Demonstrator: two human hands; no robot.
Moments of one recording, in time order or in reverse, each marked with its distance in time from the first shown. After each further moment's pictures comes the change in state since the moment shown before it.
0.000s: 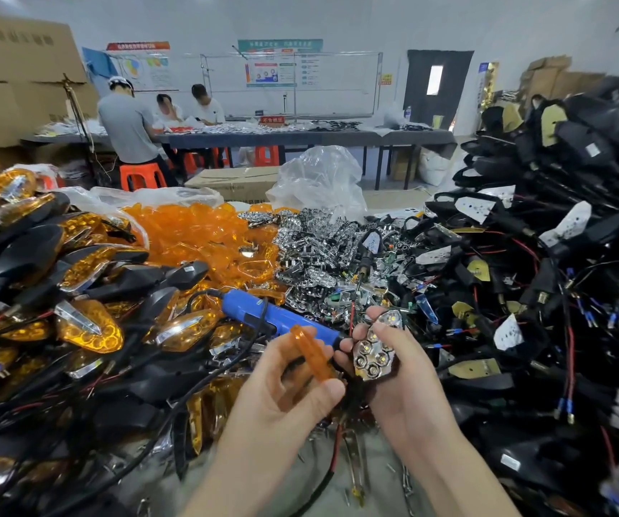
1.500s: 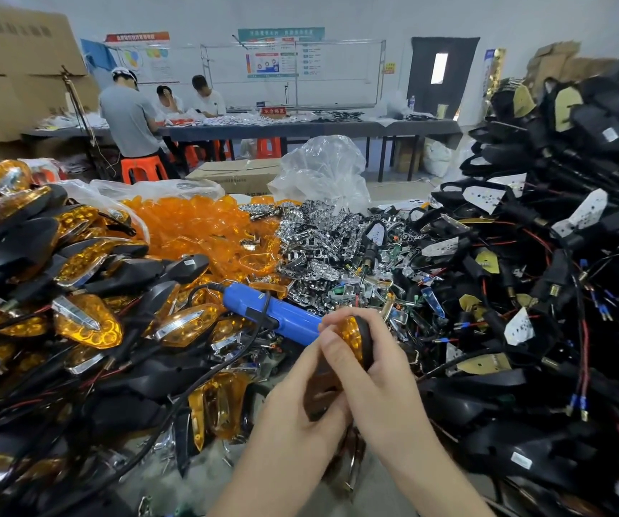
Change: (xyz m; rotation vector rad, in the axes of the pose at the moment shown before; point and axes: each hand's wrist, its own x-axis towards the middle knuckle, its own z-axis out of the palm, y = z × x) left_hand 0.005 -0.013 0.011 0.328 -0.107 0.143; right_hand -0.016 0.016 0.012 -0.740 -0.167 -0.379
